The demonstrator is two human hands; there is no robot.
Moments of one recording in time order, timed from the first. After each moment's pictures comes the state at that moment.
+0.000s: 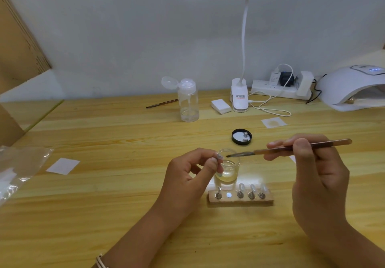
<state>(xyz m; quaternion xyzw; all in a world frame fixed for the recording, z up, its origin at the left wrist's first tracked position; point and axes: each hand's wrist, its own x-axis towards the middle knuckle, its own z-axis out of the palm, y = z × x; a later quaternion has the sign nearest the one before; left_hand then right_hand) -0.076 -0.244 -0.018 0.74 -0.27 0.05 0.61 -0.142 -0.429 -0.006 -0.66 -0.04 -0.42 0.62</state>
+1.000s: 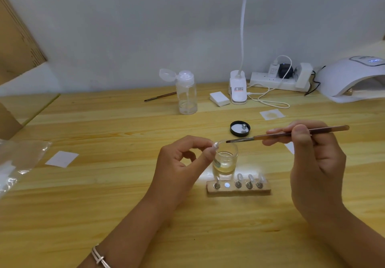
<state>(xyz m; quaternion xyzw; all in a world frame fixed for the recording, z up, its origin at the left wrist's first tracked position) -0.077 -0.237 -0.008 0.73 -0.27 0.06 0.63 -0.138 -0.434 -0.008 -0.66 -0.04 -0.42 0.62</state>
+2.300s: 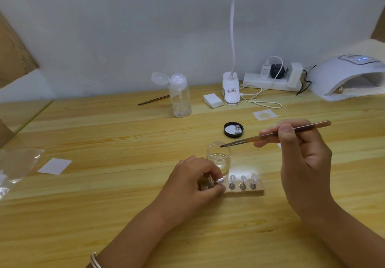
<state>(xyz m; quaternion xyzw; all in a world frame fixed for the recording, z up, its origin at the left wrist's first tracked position) -0.080 -0.244 -0.027 0.85 -0.36 -0.01 0.39 -0.136 -0.438 -0.007 -0.69 0.00 -0.41 0.60</state>
